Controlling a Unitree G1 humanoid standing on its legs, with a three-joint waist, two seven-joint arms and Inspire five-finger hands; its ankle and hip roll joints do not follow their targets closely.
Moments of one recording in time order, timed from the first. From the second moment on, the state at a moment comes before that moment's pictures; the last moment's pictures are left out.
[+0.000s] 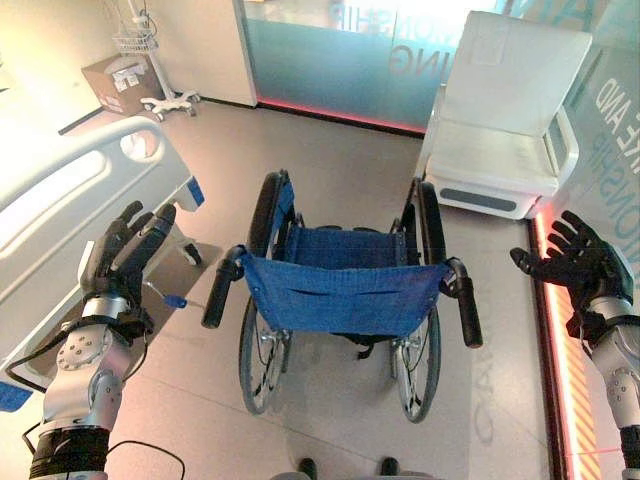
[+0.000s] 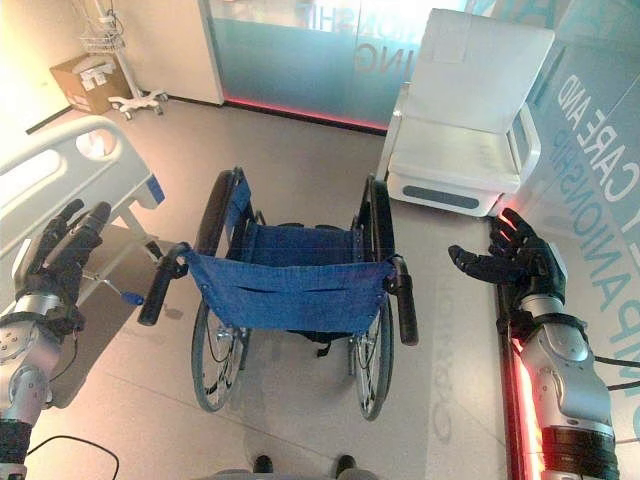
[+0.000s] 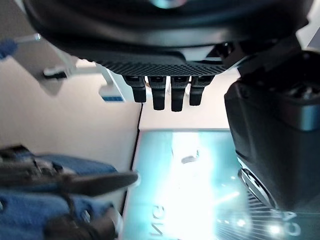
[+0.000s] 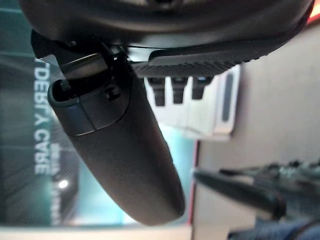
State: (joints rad) left arm -0.03 0.68 0.26 0.12 -0.70 0.06 0.07; right arm -0.04 -0.65 -0.30 0.01 0.65 0.22 0.00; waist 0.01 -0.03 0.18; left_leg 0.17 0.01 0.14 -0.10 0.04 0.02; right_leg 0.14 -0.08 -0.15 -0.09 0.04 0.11
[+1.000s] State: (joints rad) left arm 0.04 0.64 0.17 -0.06 -0.74 0.05 0.07; right arm 0.10 -0.58 -0.14 -0.17 0.91 0.56 0.15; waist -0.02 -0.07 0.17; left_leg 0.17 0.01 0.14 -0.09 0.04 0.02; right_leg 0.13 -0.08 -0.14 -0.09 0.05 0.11
